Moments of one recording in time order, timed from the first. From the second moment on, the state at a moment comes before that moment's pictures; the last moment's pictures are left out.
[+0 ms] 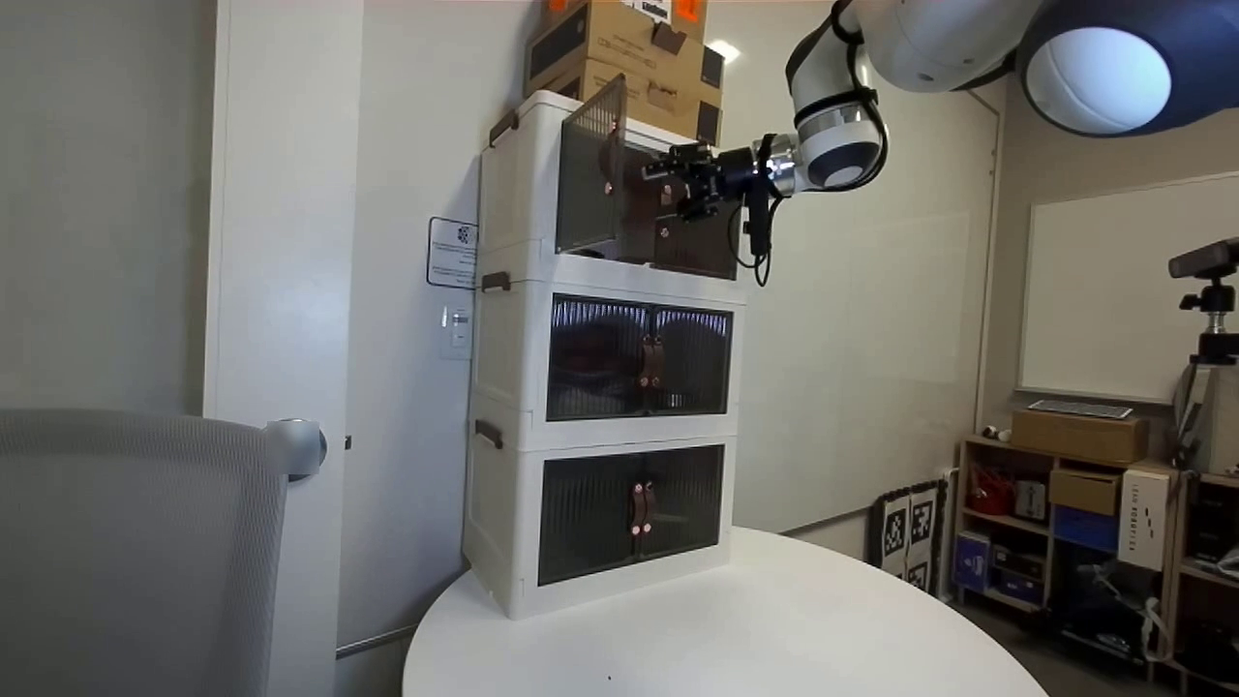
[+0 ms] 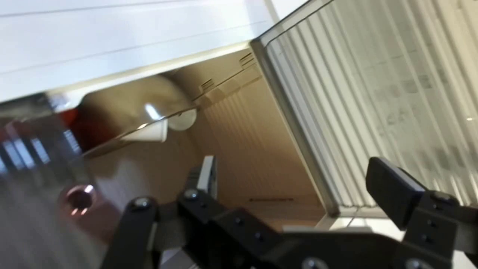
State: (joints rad) arm -2.15 -0.87 1.54 -1.60 2.21 1.73 -1.10
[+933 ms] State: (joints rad) arm -2.26 -0.91 1.60 -1.53 2.26 1.99 -1.25
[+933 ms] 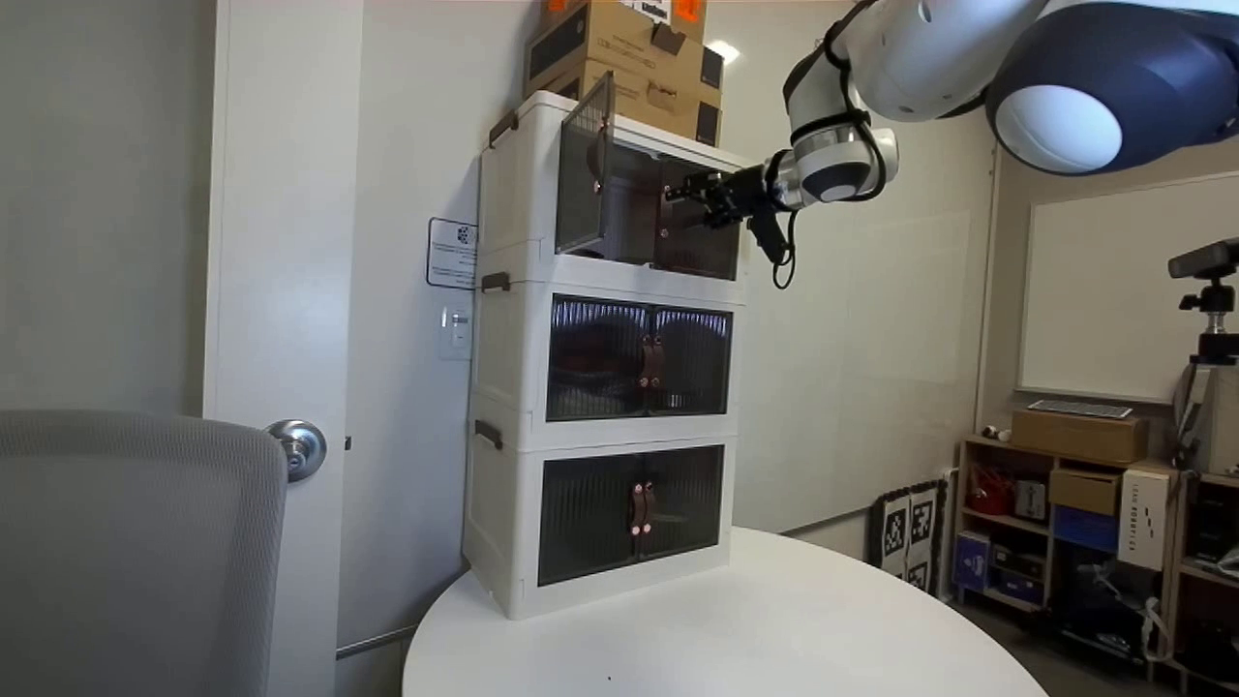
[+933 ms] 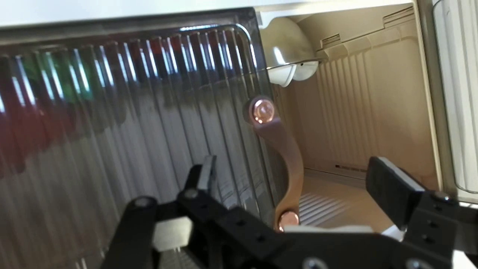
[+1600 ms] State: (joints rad) arm -2.36 -0.95 1.68 -1.39 2.32 1.98 -1.25
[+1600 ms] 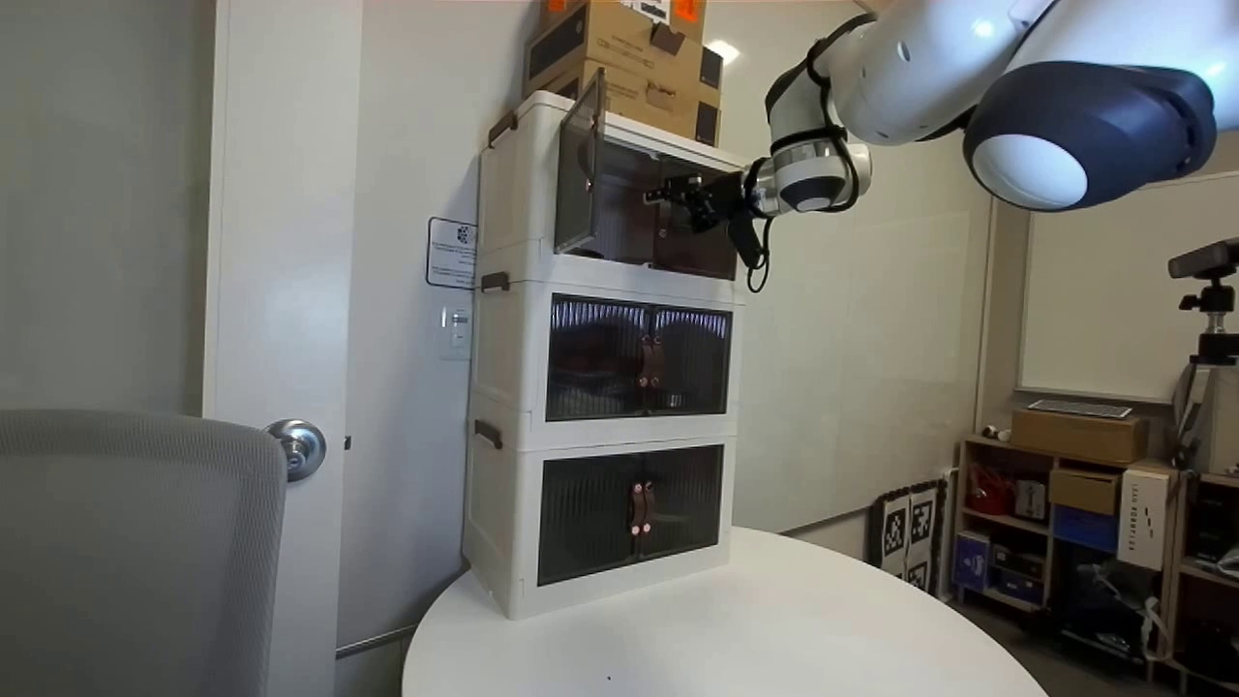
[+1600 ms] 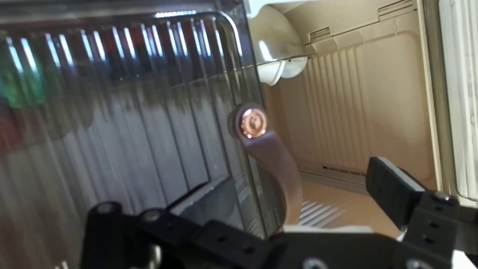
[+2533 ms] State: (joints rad) arm -2.32 -0.94 1.68 -1.39 2.35 1.98 -1.13
